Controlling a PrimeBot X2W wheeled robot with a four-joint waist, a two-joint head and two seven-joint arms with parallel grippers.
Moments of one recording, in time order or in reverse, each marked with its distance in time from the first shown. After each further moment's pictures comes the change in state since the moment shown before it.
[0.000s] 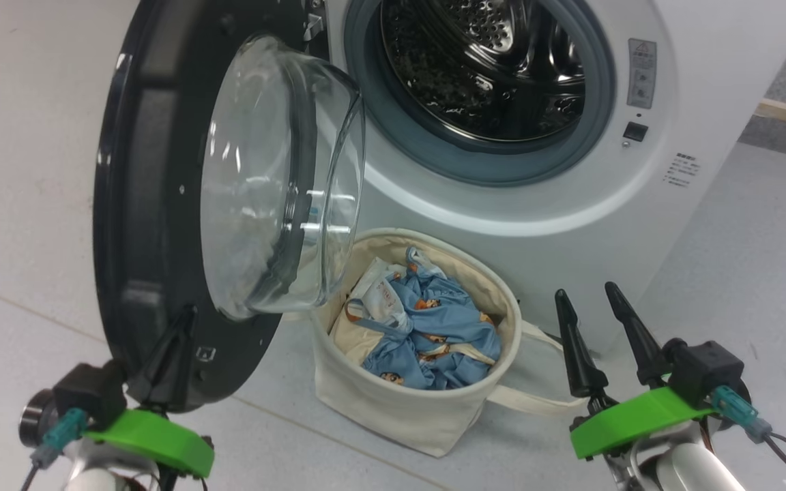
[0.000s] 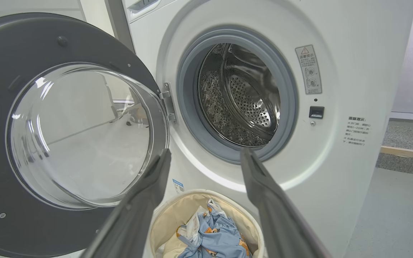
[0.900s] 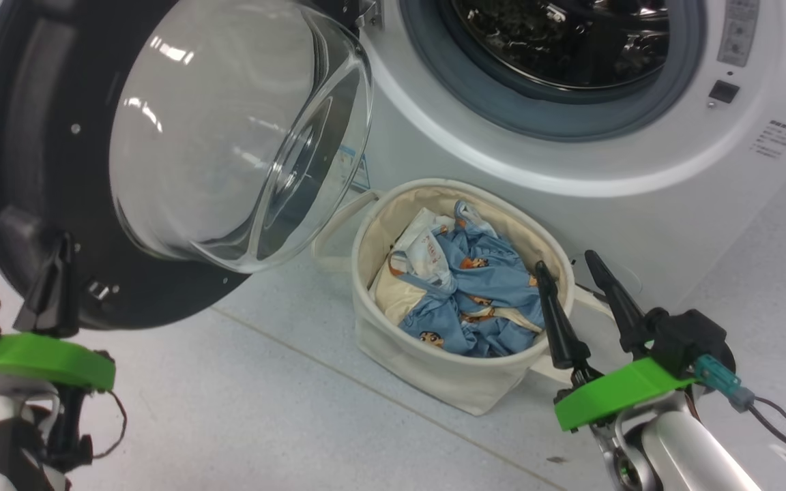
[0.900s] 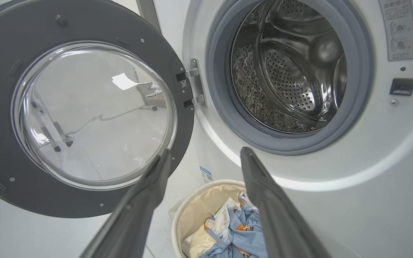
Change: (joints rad) left arm -0.236 0.083 0.133 0.258 -0.131 -0.017 -0.071; right arm -0.089 -0.007 0.053 0.021 -0.001 0.000 0.000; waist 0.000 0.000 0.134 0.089
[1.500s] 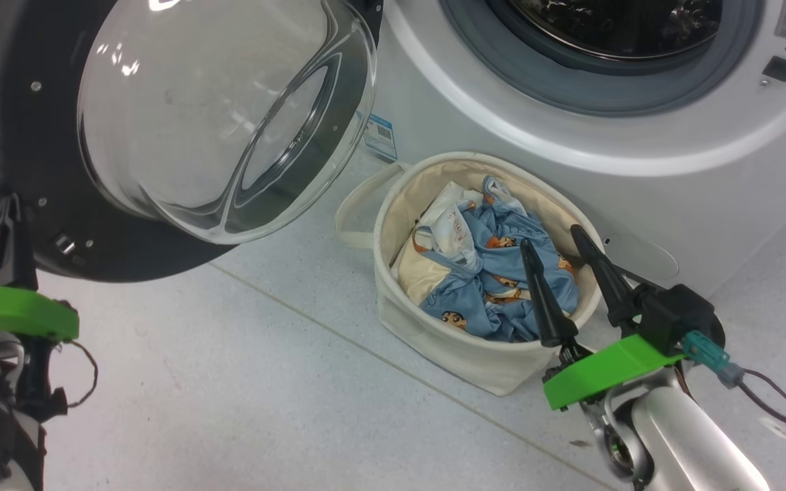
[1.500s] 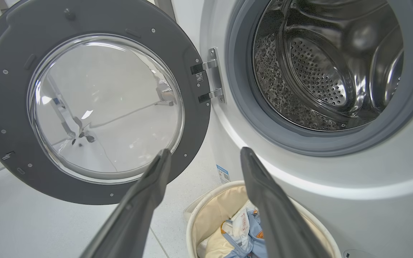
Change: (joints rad) left arm -0.190 0.024 0.040 0.232 -0.023 0.000 -0.035; right arm -0.079 -0.006 0.041 0.017 0.001 0.000 0.000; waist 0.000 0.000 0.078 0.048
